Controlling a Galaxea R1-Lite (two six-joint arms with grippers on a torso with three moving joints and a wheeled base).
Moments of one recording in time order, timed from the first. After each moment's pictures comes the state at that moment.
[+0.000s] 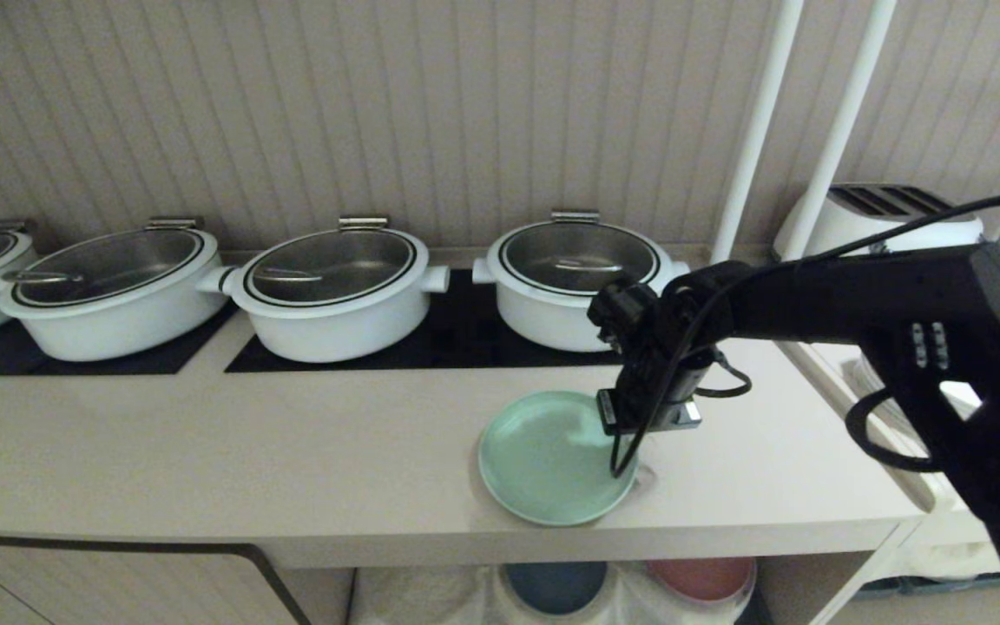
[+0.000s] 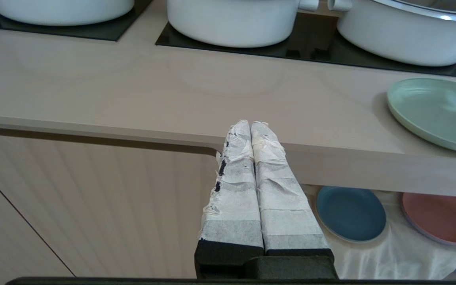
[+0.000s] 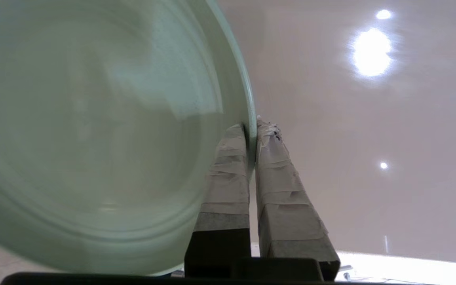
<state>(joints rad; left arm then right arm) 0.00 0.00 0.00 0.00 0.03 -0.11 0.52 2.33 -1.88 0.77 -0.13 0.37</state>
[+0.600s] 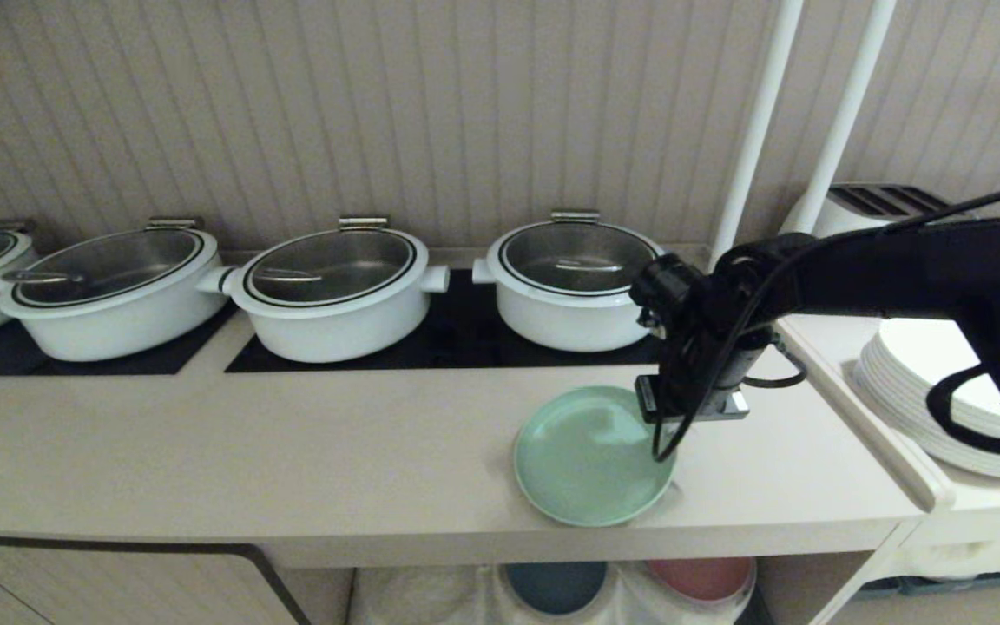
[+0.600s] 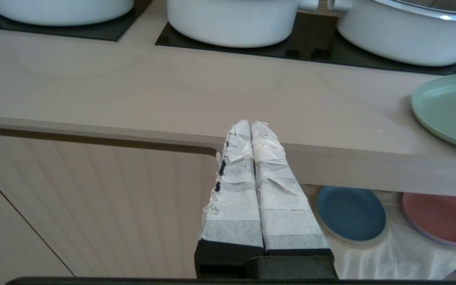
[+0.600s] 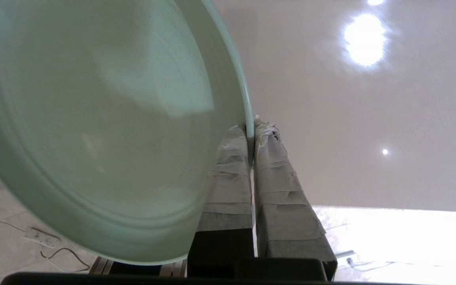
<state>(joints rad) 0.00 0.00 0.00 0.00 0.03 -0.11 0.46 2.20 -1.78 0.80 -0.13 0.37</state>
